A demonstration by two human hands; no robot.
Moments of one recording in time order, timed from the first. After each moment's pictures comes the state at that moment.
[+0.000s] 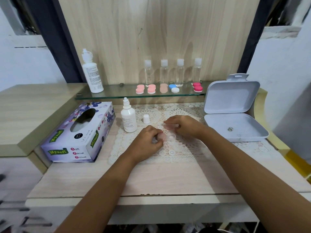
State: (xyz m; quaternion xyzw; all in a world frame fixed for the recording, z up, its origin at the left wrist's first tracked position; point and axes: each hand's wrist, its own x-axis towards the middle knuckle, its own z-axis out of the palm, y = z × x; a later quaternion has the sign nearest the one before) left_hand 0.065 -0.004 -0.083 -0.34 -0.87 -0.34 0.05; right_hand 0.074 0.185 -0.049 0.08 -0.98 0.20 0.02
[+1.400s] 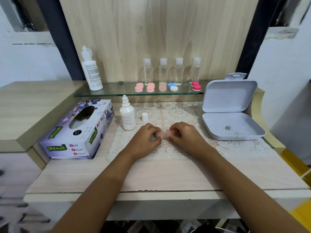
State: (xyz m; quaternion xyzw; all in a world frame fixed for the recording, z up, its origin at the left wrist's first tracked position) left_hand 0.067 -0.003 -0.081 -0.35 -0.87 -0.34 0.06; right_hand 0.118 0.166 -0.075 0.04 -0.94 0.29 0.18
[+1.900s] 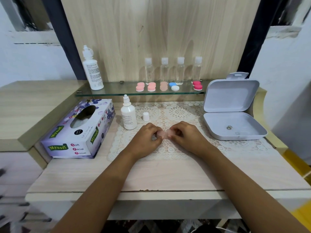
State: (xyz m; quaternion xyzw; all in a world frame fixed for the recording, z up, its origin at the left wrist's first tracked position) left_hand 0.066 -0.003 -0.082 -0.35 -0.87 -0.34 0.06; right_hand 0.113 0.169 -0.077 0.04 -0.94 0.30 0.16
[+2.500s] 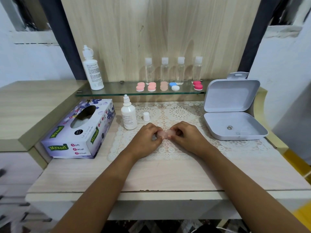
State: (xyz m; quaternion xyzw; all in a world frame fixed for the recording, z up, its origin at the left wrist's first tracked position) left_hand 0.065 -0.003 -0.084 -0.35 -0.87 -0.34 0.06; right_hand 0.116 0.169 -0.077 0.03 -0.93 0.33 0.16
